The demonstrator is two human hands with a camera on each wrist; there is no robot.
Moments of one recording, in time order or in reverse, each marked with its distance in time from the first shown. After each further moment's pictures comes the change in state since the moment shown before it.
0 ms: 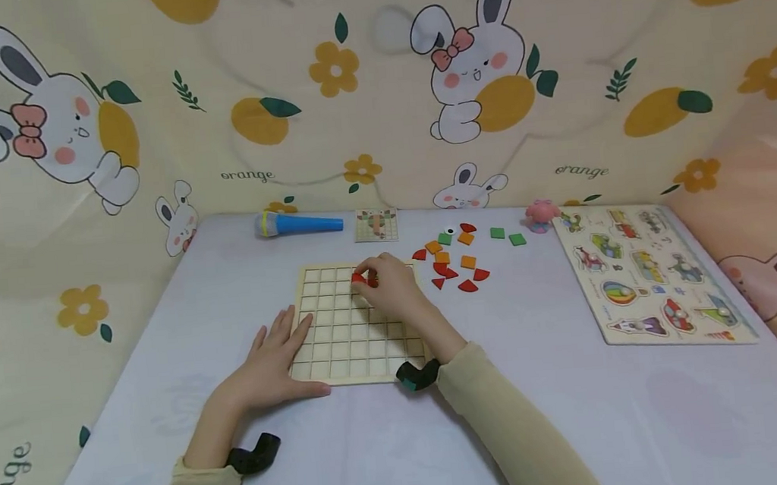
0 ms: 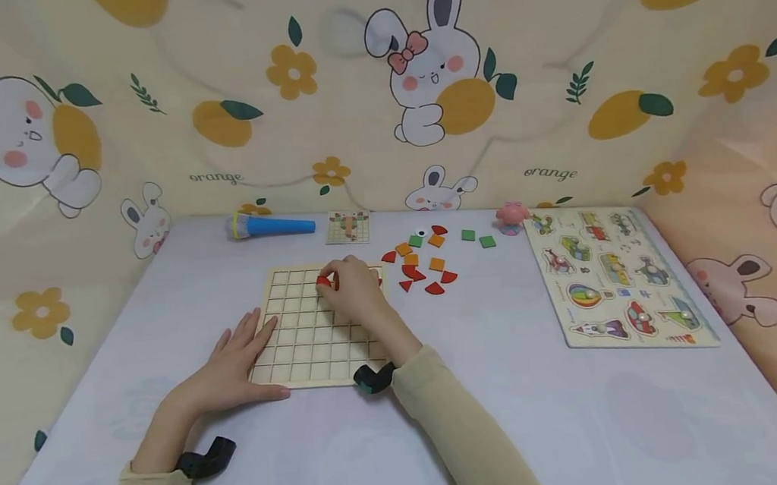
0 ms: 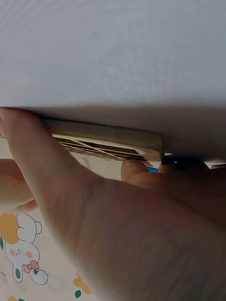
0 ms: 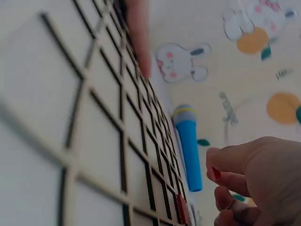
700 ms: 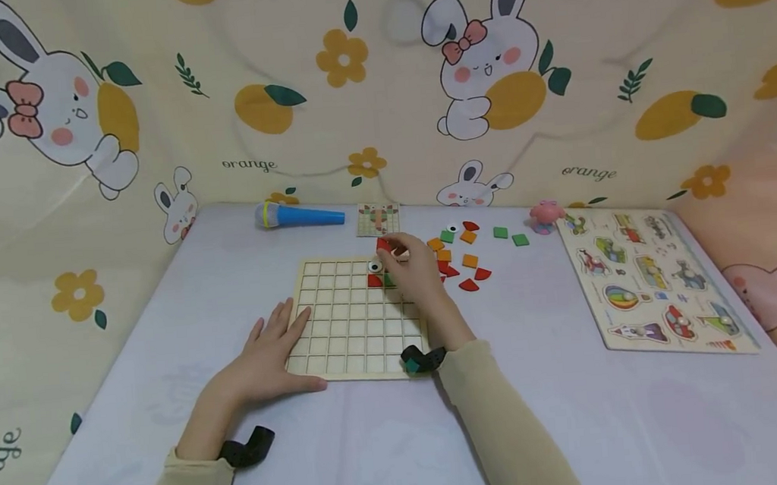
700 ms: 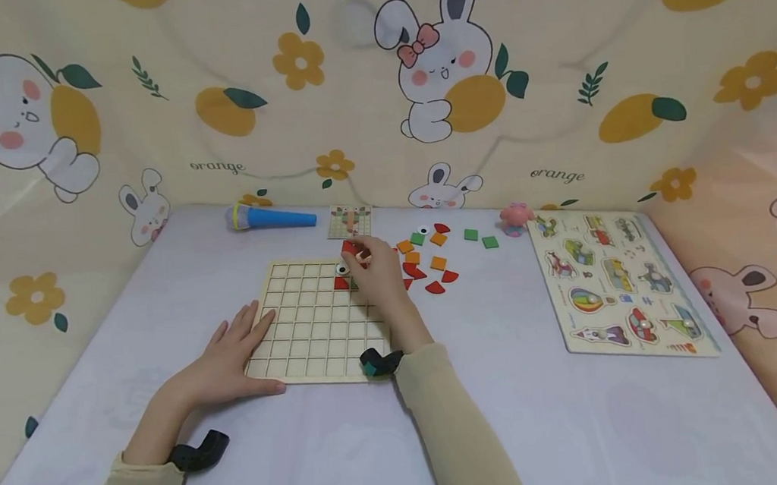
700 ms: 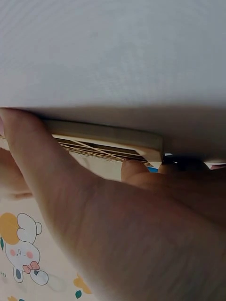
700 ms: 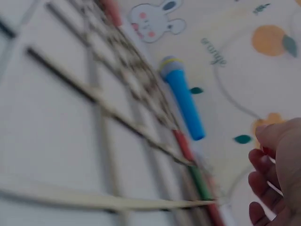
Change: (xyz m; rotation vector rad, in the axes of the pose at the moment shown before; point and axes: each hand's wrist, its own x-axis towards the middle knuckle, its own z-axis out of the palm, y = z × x) left_hand 0.001 -0.001 -0.002 0.001 -0.020 -0.028; right_hand 0.012 0.044 -0.008 0.275 0.268 -0.007
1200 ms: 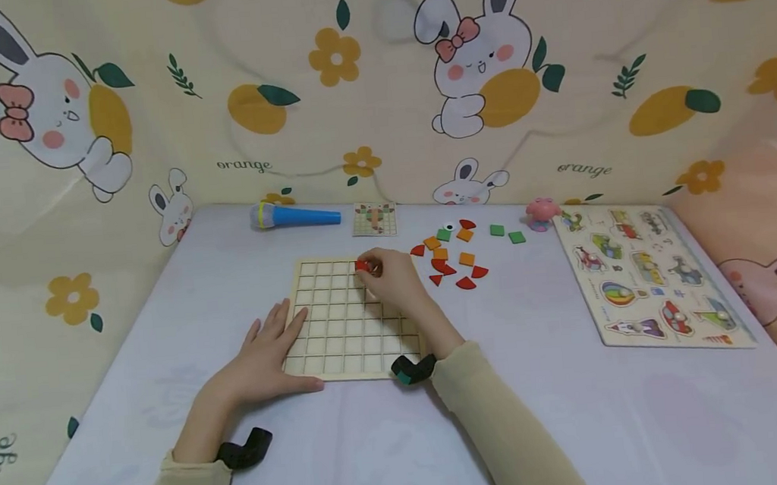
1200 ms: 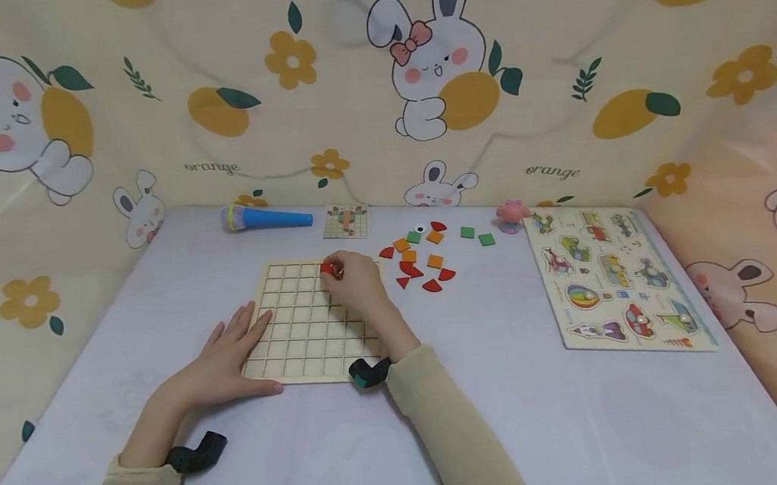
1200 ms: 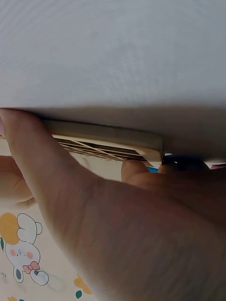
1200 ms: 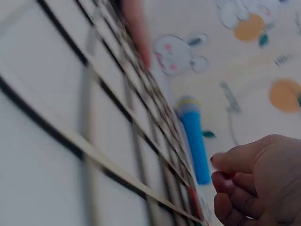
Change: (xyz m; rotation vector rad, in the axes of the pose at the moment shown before) left_hand 0.000 0.001 -0.001 0.003 0.001 0.006; right_hand -0.008 -0.025 0.015 -0.154 -0.189 0.001
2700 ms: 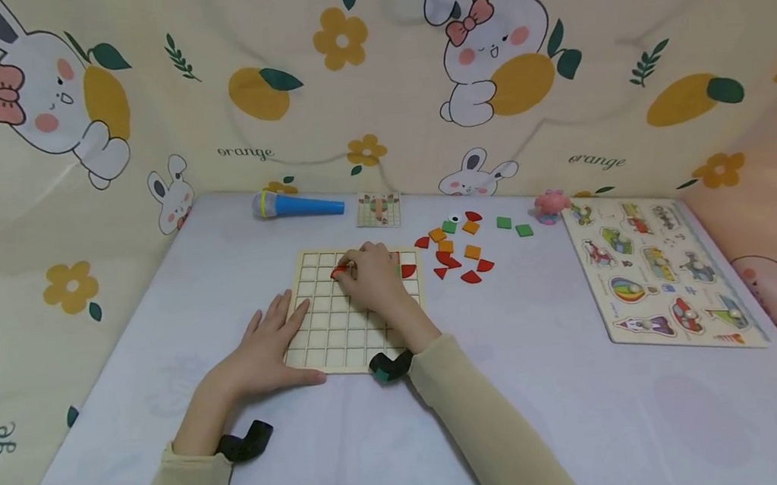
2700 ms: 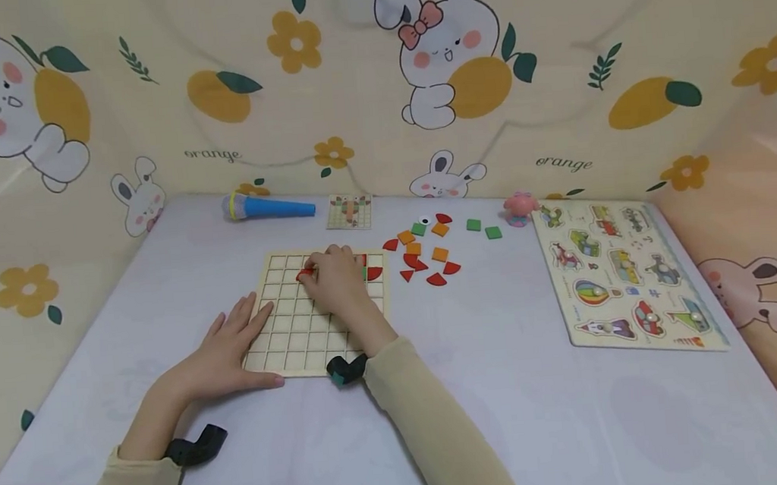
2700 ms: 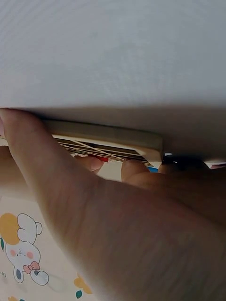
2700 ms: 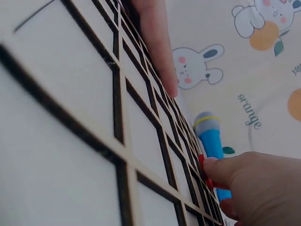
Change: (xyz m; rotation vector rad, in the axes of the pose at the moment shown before) left_hand 0.001 0.000 -0.003 -0.002 -0.010 0.002; right_hand 0.013 -0.013 0.041 -0.378 -0.079 -0.018
